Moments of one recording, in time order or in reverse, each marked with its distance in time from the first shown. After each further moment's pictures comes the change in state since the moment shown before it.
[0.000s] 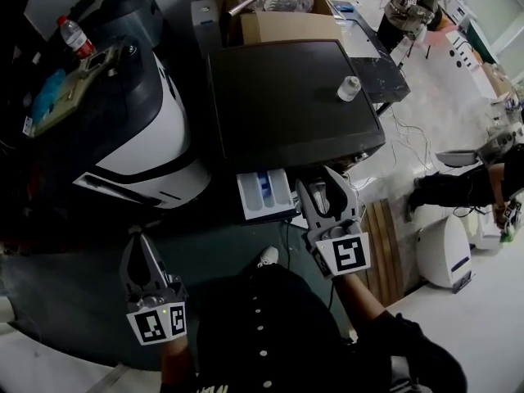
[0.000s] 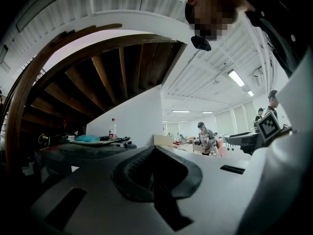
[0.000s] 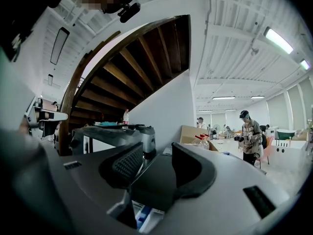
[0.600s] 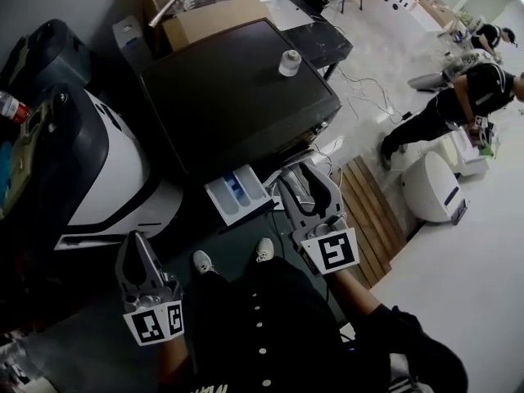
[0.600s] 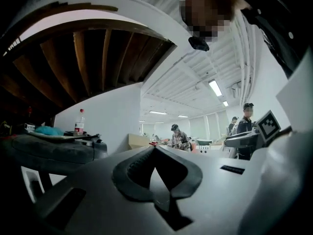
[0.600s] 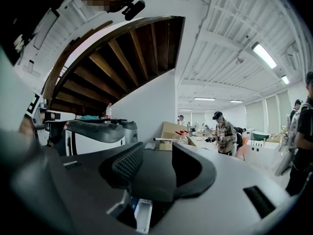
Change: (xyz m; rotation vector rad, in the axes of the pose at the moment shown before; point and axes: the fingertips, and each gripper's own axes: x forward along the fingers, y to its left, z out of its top) left arm 0.084 -0.039 -0.012 -0.025 0.000 -0.318; right arm -0.024 -0.019 -0.008 -0.014 0.042 -0.232
